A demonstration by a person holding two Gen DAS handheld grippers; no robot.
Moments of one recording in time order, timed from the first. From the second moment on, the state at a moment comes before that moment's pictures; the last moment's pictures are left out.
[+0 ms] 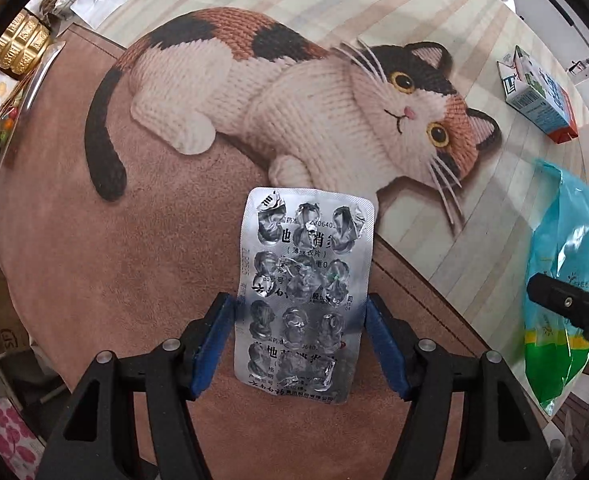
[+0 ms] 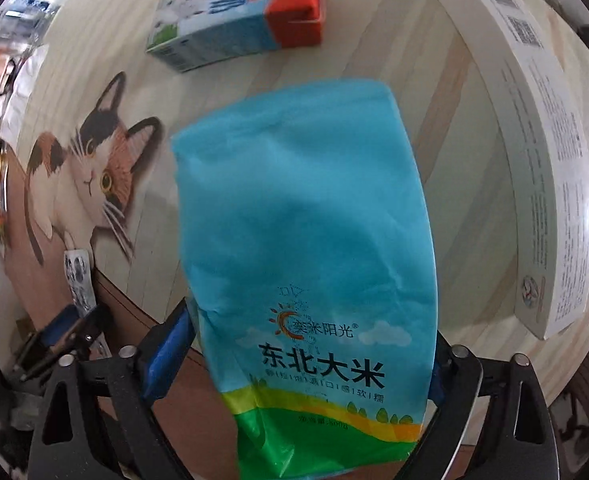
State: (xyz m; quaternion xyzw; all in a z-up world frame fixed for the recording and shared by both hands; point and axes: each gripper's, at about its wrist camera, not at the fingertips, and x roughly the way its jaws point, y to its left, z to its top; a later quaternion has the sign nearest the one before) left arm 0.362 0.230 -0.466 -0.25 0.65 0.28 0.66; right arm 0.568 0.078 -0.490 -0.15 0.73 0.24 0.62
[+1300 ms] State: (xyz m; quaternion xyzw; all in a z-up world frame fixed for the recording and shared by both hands) left arm 0.148 0.204 -0.300 -0.30 0.49 0.32 0.75; right arm 0.337 0.080 -0.369 -0.16 0.63 0.36 0.67
